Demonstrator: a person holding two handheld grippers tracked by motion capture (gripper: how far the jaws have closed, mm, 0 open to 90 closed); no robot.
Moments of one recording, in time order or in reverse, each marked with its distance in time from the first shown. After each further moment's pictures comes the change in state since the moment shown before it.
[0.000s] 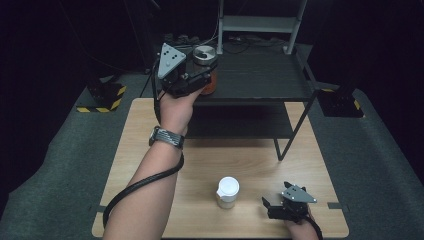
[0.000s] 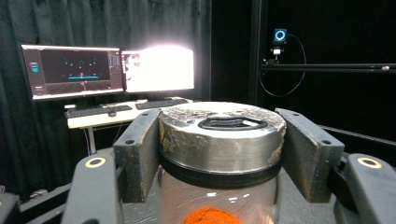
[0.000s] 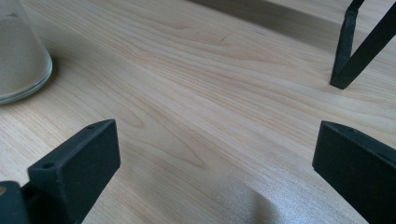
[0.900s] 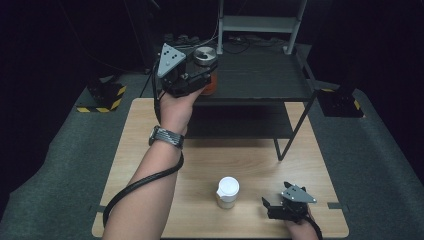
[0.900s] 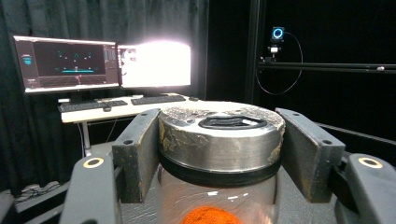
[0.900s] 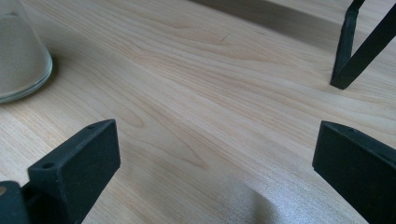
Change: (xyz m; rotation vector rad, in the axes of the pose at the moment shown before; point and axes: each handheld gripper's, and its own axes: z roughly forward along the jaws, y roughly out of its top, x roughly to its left) left arm 0.005 -0.001 0.002 0.020 -0.017 -0.017; right arm 0.001 0.000 0.000 0.003 -0.001 -0.003
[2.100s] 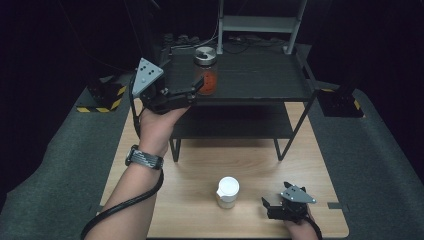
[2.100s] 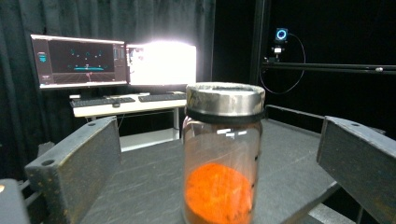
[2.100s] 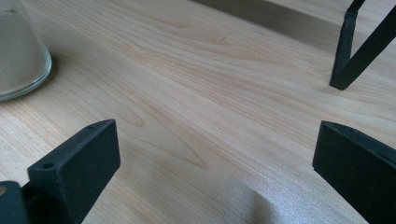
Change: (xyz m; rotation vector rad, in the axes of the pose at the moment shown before) left arm 0.001 -0.004 -0.061 0.000 0.025 -0.011; right arm 0.002 0.000 0.000 0.001 -0.005 -0.008
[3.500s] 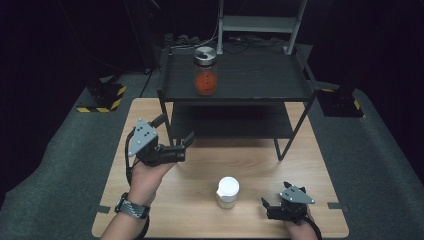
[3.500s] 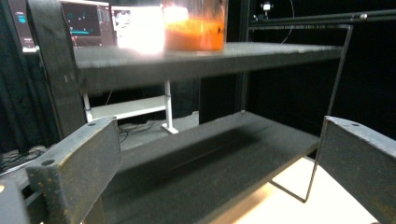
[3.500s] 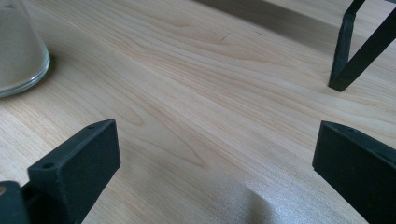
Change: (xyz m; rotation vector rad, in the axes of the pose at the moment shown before) left arm -0.006 -0.089 -0.067 0.117 -0.045 0.022; right arm 0.004 0.001 0.000 0.004 -0.011 -0.017
